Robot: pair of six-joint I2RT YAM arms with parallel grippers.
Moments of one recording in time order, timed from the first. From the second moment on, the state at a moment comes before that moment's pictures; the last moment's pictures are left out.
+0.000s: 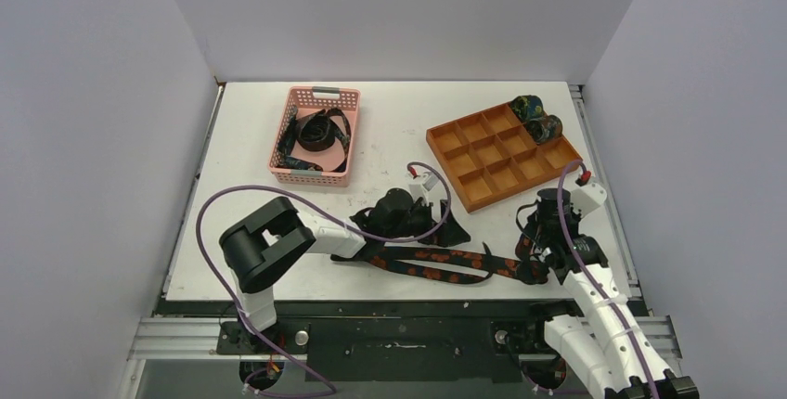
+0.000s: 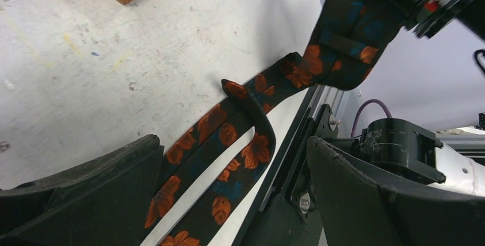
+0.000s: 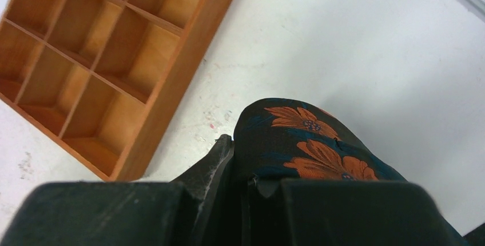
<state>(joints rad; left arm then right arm) -0.96 1.82 0.82 0.66 0.27 -0.86 0.17 0.75 0.55 -0.49 0.51 0.72</state>
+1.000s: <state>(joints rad) -1.20 2.09 1.34 0.01 0.00 -0.67 0.16 0.70 0.48 -0.50 0.46 0.77</state>
